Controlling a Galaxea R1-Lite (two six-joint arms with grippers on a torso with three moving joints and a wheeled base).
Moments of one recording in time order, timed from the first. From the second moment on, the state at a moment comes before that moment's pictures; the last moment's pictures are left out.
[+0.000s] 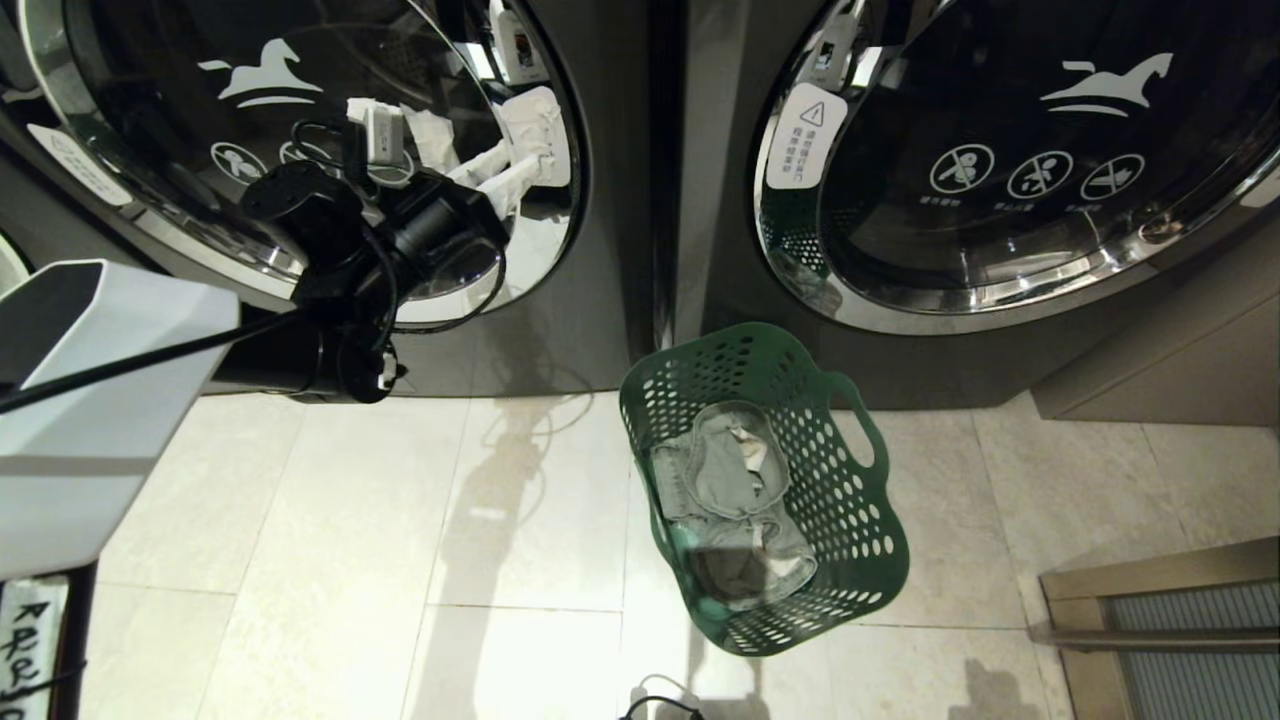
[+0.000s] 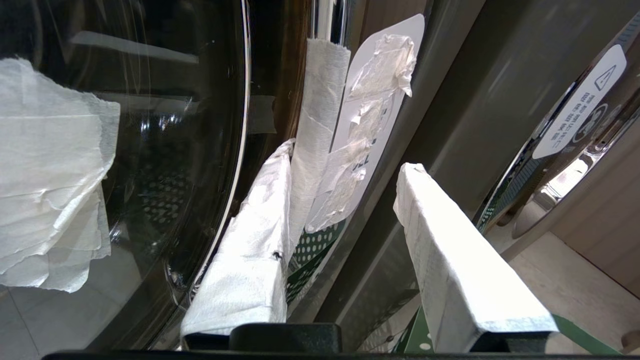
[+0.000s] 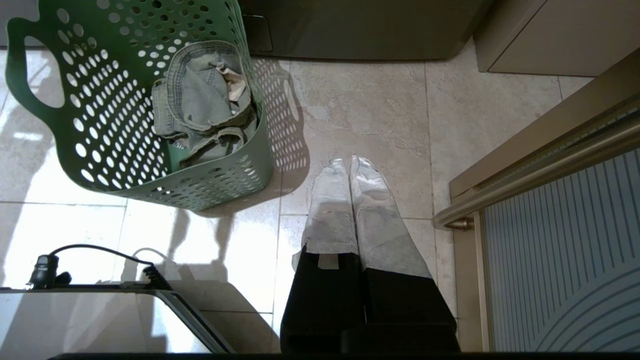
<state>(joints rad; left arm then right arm) -0.32 2.19 -1.63 -1.19 -0.64 -0.16 -0.01 0.00 0.00 0.00 -0.02 0.00</state>
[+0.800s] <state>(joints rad) -0.32 2.30 -1.81 -1.13 -0.67 -0.15 -0.01 0.00 0.00 0.00 -0.02 0.00</state>
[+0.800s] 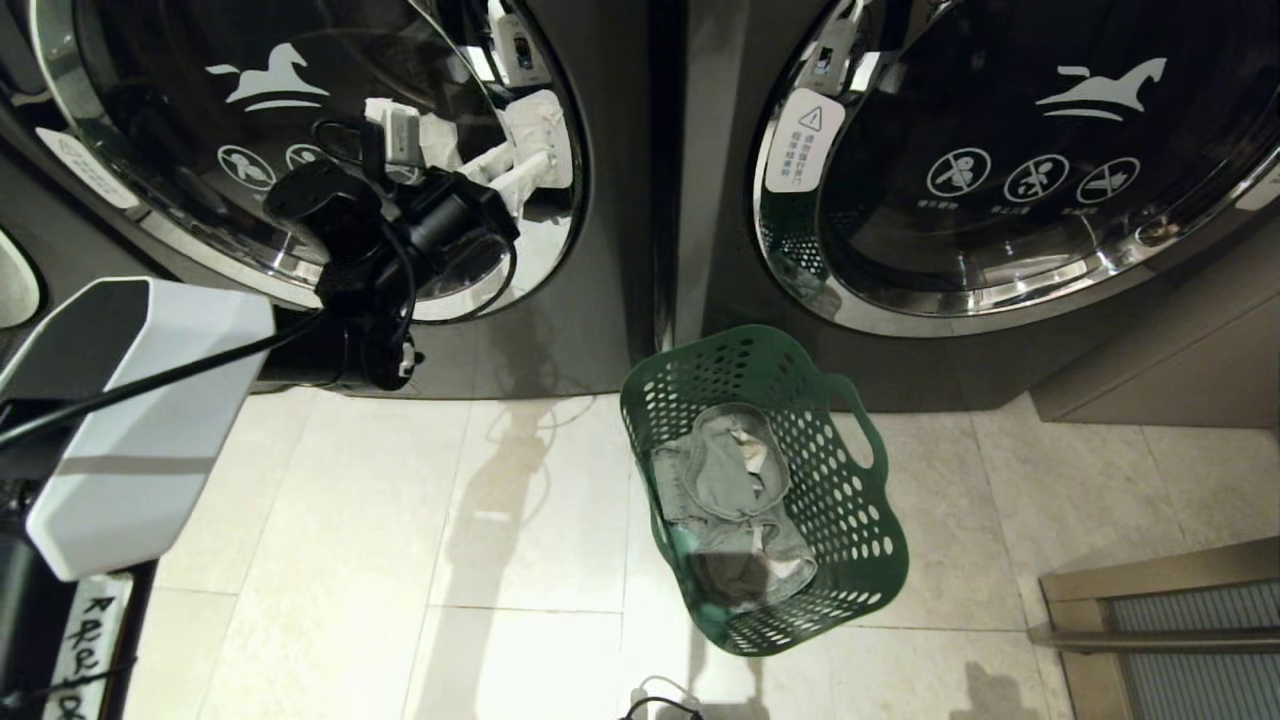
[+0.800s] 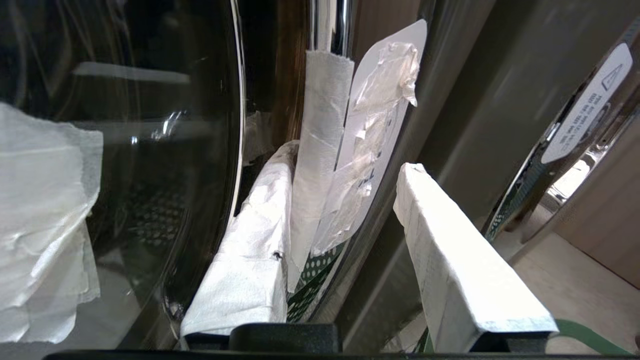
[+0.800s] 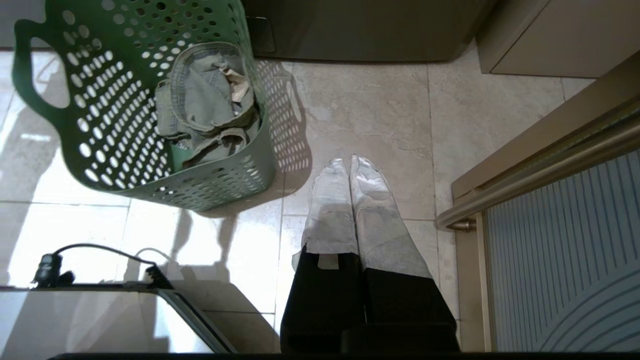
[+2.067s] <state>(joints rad) -0.32 2.31 -1.83 -1.14 -0.85 -0.15 -0.01 0.00 0.00 0.00 -0.02 0.00</state>
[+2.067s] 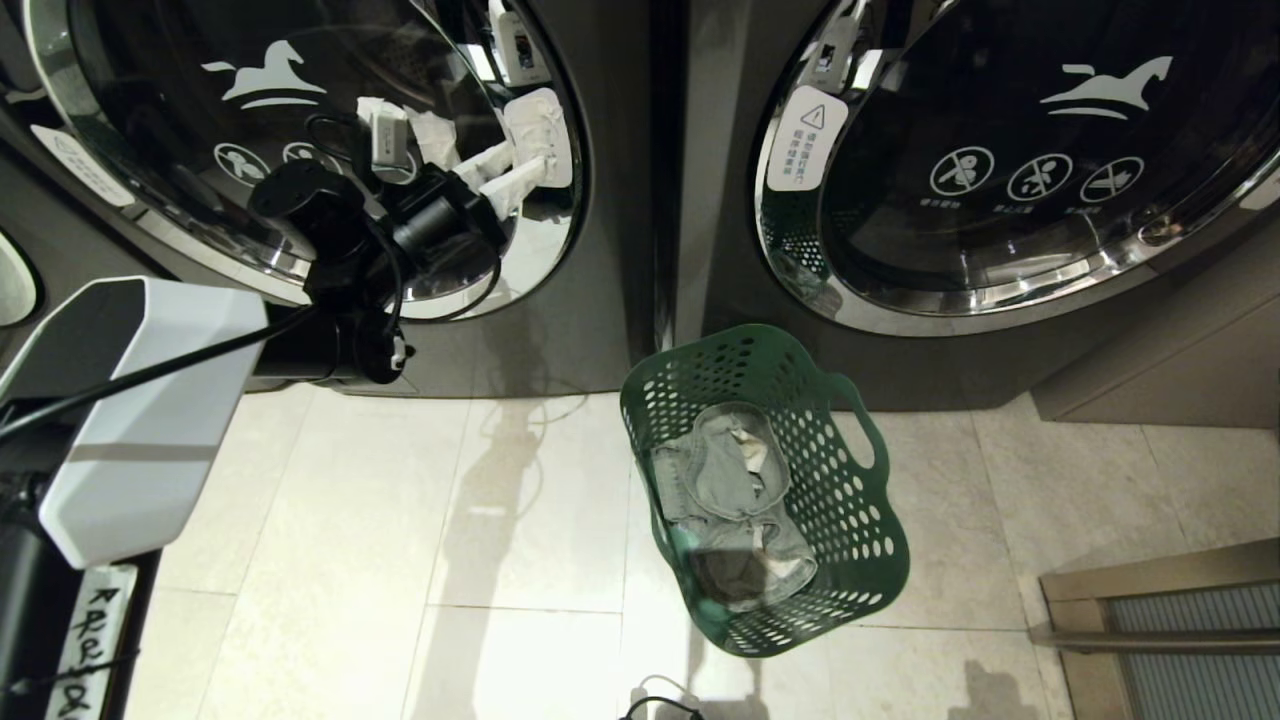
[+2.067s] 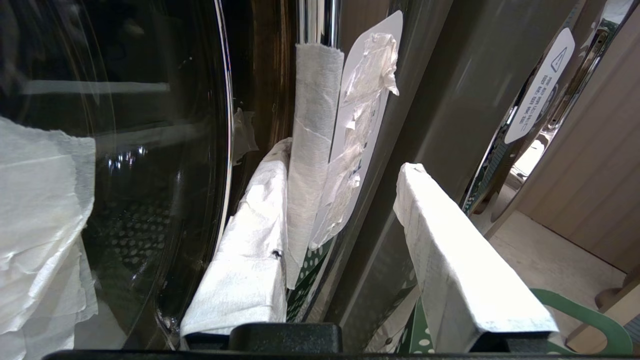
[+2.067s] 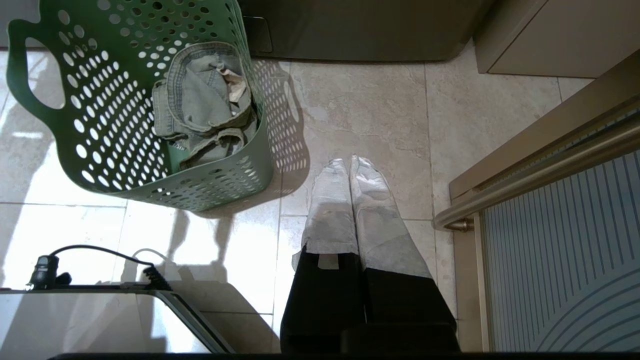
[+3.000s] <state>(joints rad) -0.32 2.27 -1.81 -1.19 -0.86 -0.24 -0.01 0.00 0.00 0.00 -0.02 0.00</state>
